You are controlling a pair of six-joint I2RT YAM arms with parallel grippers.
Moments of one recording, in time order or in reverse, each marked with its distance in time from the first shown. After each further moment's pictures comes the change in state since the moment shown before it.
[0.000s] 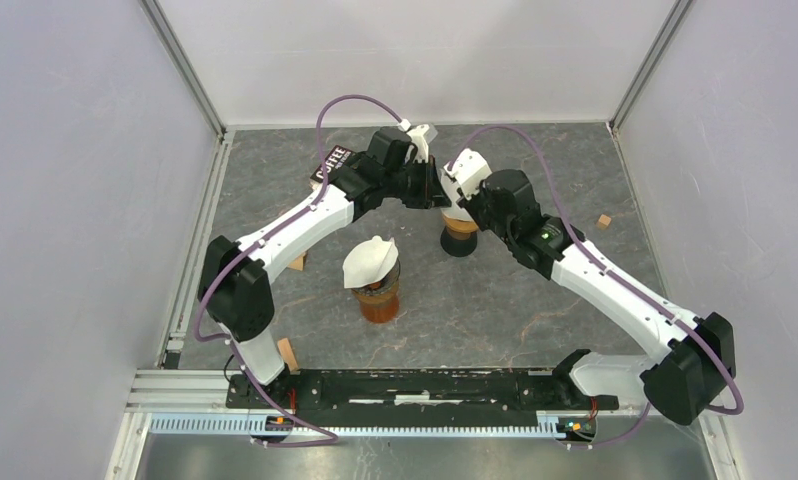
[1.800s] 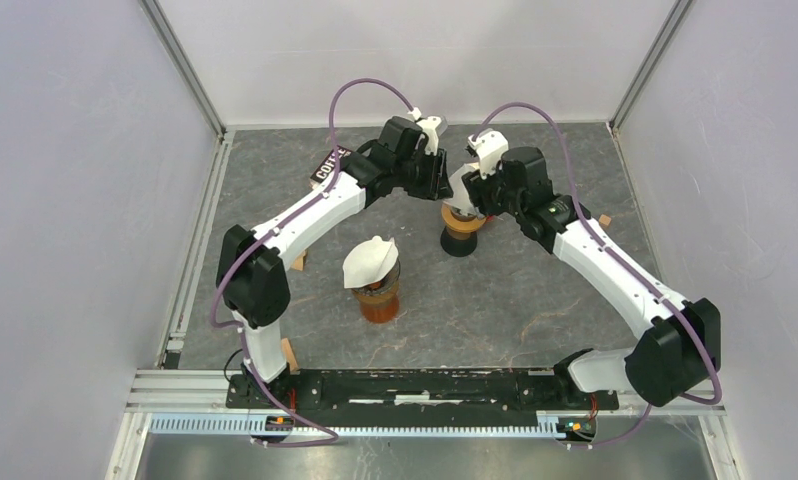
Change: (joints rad) left arm 0.000 0.114 0.167 -0.100 -0.100 0.163; right arm -0.175 0.098 0.089 -0.066 -0.185 0.138
